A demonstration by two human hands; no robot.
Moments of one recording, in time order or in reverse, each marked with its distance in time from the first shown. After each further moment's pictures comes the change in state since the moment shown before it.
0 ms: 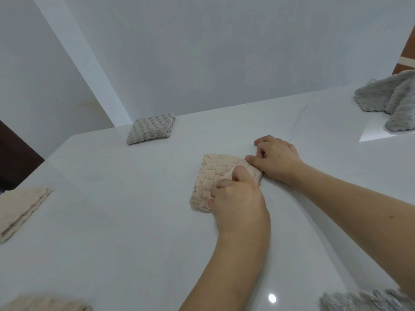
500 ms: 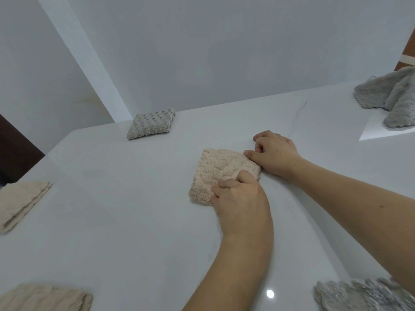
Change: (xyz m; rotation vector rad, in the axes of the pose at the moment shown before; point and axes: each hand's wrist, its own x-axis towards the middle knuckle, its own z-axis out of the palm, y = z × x) left_hand -0.015 0.006 0.010 0.081 -0.033 0.027; right_hand 0.001 0.000 0.000 -0.004 0.012 -0.007
